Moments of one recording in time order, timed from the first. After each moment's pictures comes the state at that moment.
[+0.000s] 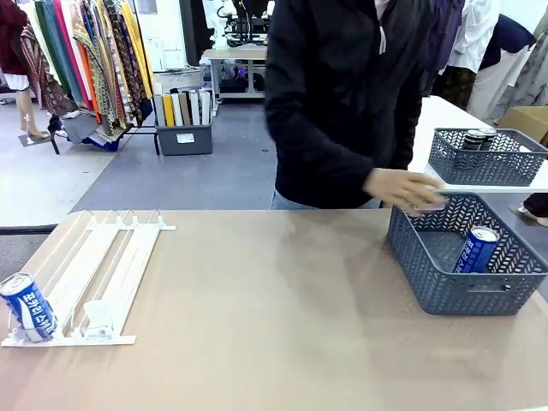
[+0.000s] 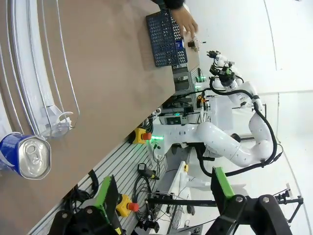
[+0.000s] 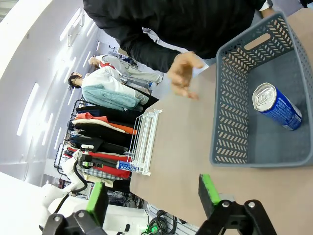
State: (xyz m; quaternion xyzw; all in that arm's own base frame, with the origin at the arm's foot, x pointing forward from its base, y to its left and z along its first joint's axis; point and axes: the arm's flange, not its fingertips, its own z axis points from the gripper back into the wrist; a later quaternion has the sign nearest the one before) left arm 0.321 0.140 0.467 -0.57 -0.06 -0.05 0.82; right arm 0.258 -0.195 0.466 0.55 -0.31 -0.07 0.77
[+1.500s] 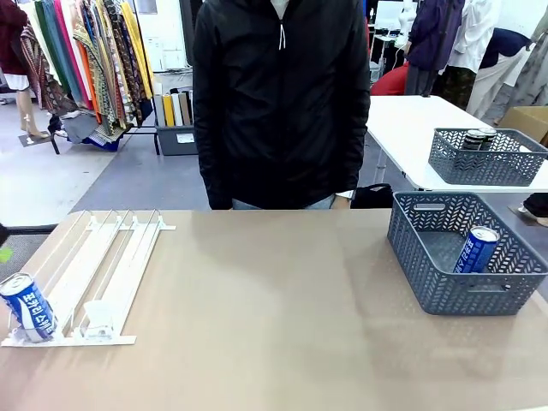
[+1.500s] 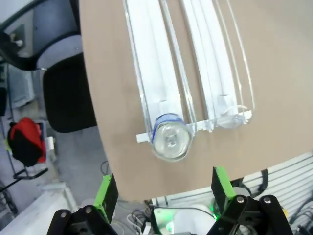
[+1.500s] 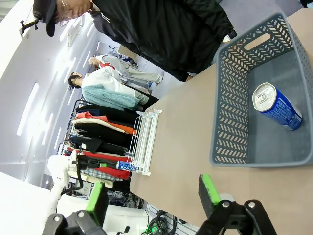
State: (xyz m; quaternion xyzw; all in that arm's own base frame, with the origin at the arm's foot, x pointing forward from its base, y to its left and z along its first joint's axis) left arm 0.311 0.031 0.505 0.00 -0.12 -0.08 0.99; right arm 0.258 -0.195 0.466 0.55 -0.31 -0.07 0.77
